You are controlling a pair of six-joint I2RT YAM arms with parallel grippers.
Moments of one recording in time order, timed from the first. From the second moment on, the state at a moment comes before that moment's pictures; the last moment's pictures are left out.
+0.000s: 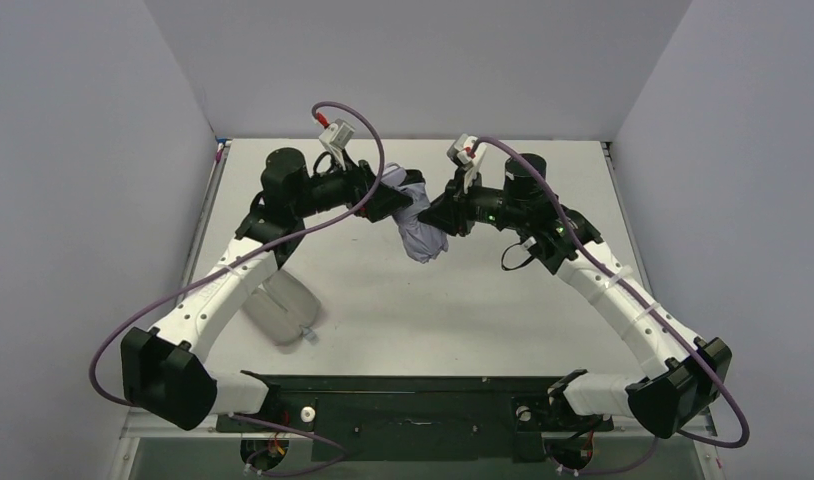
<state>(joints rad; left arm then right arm) -0.41 1.33 1.18 0.07 0.69 -0.51 0.55 1.28 1.28 -0.29 -0.60 0.02</state>
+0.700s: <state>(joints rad) -0.44 1.33 1.08 0.41 0.79 -0.83 0.56 1.26 1.32 -0.34 -0.58 0.06</state>
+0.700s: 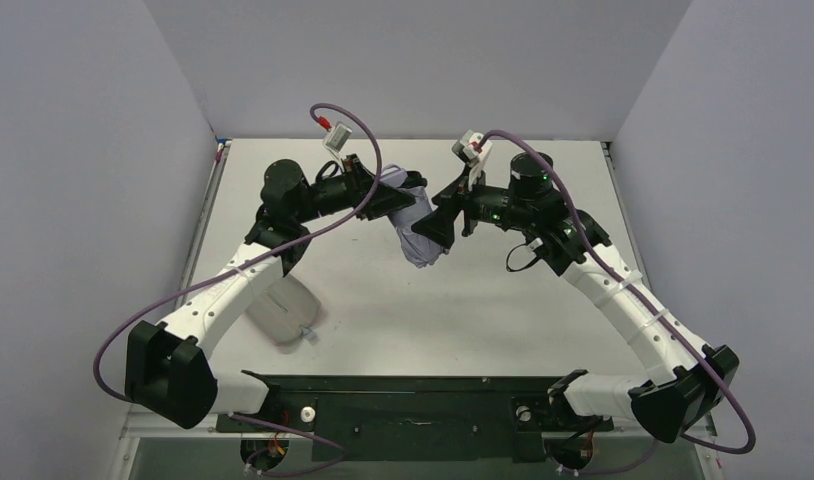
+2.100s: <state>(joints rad) -0.19 1.28 1.20 0.39 1.05 -0.69 0.58 1.35 1.30 -0.39 -0.87 0.07</state>
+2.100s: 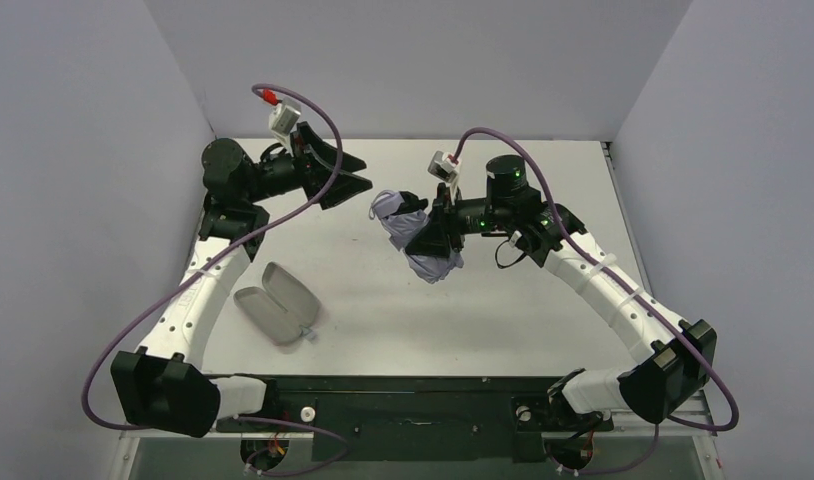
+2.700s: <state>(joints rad) -0.33 1.28 1.23 0.09 1.06 -0.46 0.58 1.35 1.30 -0.47 -0.87 -0.01</state>
